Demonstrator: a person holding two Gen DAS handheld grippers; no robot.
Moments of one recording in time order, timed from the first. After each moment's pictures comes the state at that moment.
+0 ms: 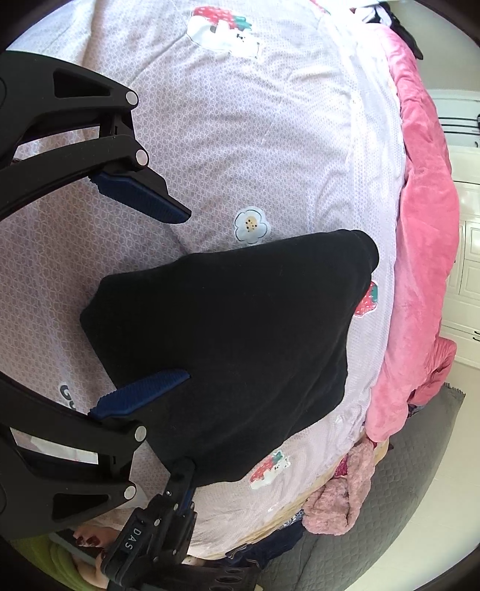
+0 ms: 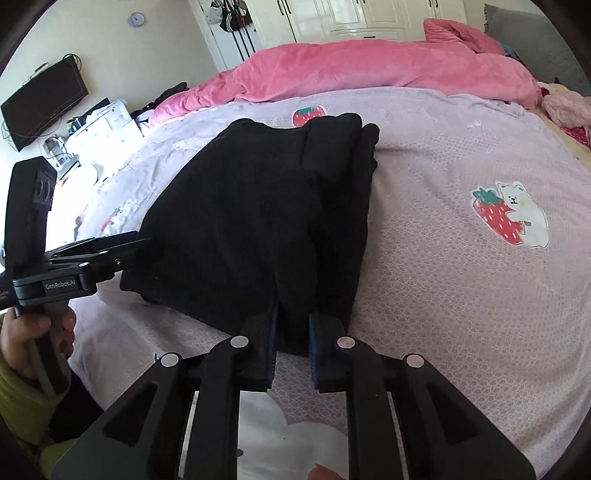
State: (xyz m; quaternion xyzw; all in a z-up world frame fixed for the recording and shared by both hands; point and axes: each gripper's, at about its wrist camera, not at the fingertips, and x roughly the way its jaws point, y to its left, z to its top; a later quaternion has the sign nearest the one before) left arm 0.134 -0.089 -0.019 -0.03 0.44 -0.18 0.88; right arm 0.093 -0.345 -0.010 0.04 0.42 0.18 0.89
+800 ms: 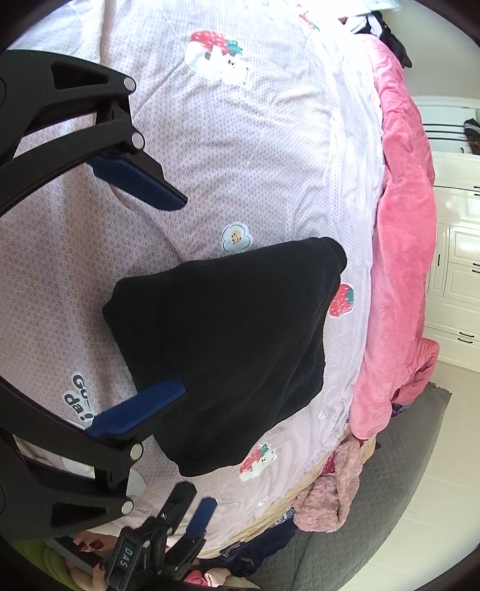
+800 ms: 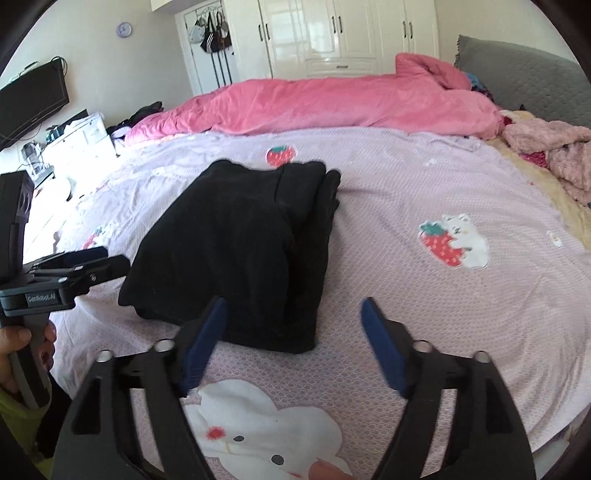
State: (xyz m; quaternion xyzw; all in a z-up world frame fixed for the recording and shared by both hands) left arm 0.113 -0.079 0.008 -0.03 0.41 -0.16 0.90; right arm 0.066 -0.353 0.025 0.02 0.37 0.10 0.92
